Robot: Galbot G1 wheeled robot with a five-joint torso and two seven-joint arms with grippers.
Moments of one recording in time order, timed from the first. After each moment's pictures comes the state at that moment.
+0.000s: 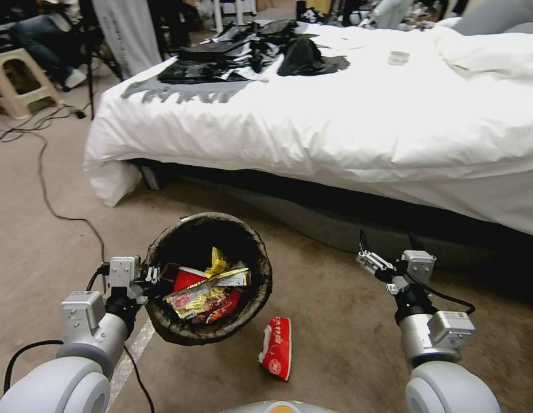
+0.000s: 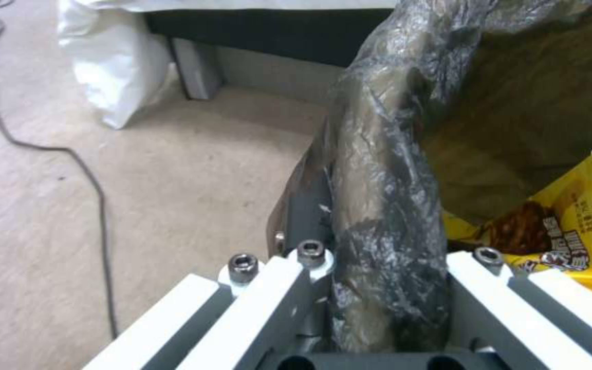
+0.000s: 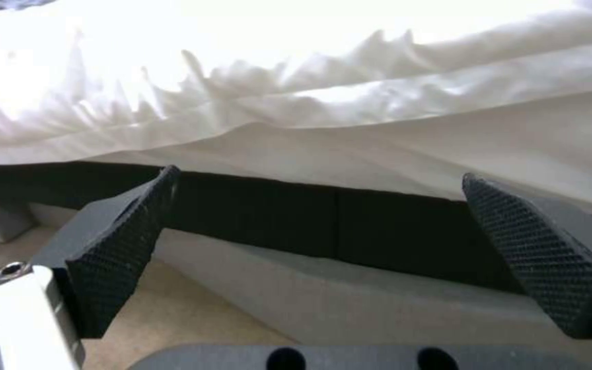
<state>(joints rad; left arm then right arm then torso) 1.71 -1.37 -0.77 -2.50 -0.31 0.68 -0.03 -1.68 1.40 0.48 2.33 0.15 -0.12 0.19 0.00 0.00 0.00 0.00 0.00</state>
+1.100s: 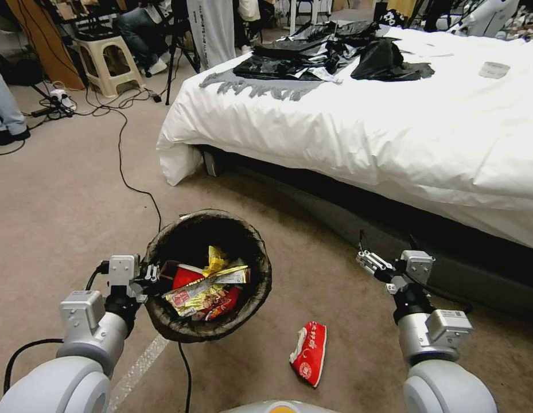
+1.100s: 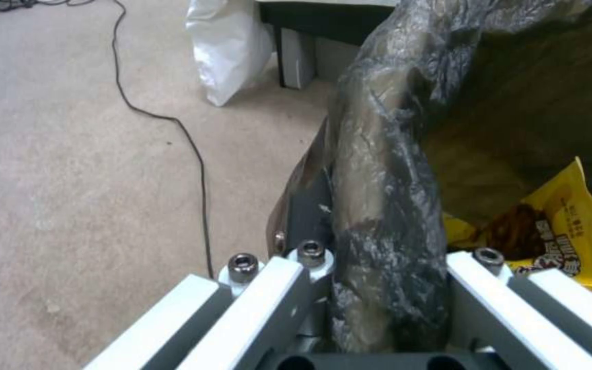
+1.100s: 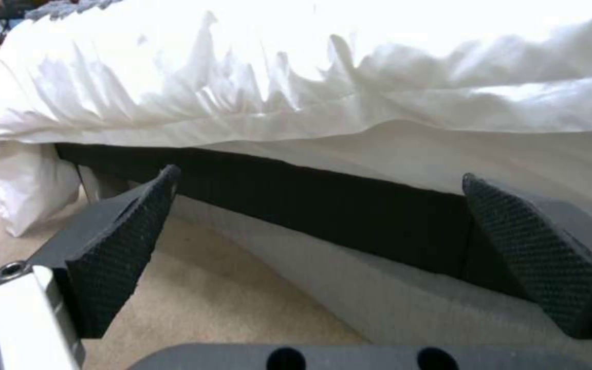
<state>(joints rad) 1.71 -1.37 -0.77 -2.50 -0.30 0.66 -0.03 -1.67 1.40 0.47 2.32 0.15 -0.13 0.21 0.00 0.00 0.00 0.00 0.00</state>
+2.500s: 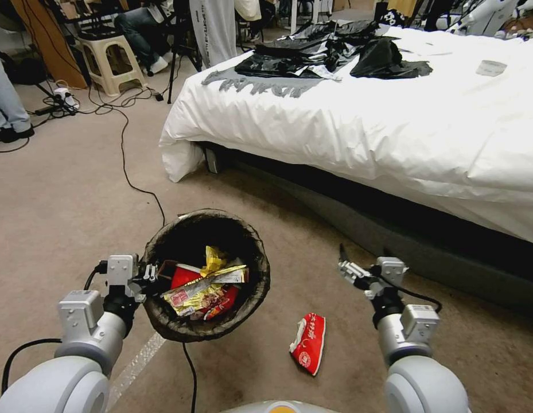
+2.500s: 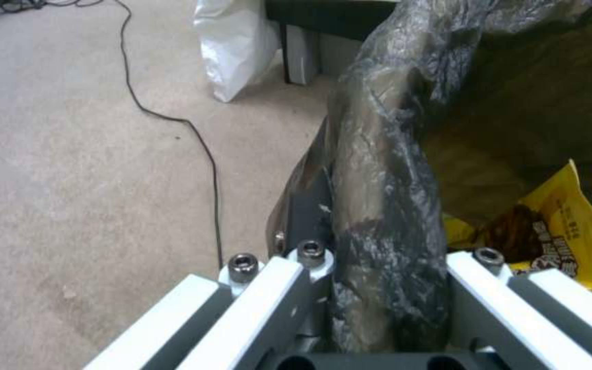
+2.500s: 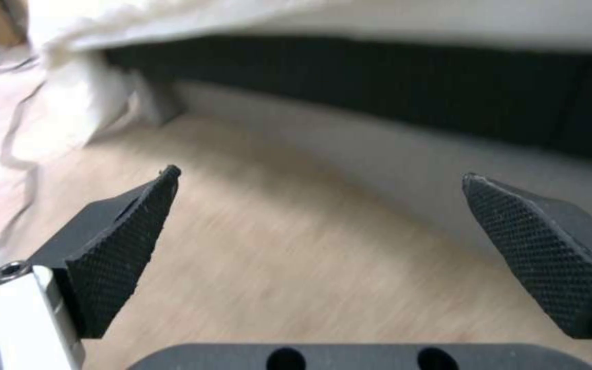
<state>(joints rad) 1.71 -1.36 -0.78 -2.50 -0.30 0.66 -0.03 -1.62 1.33 0.35 2.23 0.29 -0.27 0.27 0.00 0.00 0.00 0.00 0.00</state>
